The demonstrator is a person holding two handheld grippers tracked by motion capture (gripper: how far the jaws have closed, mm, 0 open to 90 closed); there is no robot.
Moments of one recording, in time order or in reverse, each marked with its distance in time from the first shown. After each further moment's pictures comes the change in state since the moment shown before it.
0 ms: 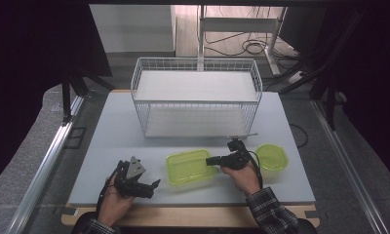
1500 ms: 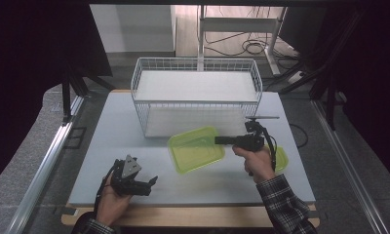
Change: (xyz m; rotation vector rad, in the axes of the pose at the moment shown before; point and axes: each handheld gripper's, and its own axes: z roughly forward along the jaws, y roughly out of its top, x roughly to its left) left arm 0.007 0.000 -0.008 -0.037 0.030 -0.029; right arm 0.021 0.044 -0.068 -0.167 0.151 0.065
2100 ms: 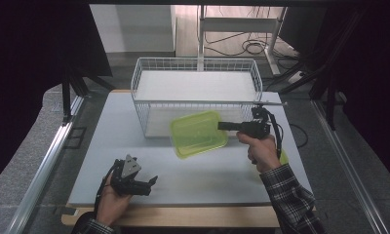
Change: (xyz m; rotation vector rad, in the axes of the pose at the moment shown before) left arm 0.001 0.000 0.000 0.001 -0.002 0.003; right arm 0.022 0.034 -0.020 -0.072 0.034 -0.009
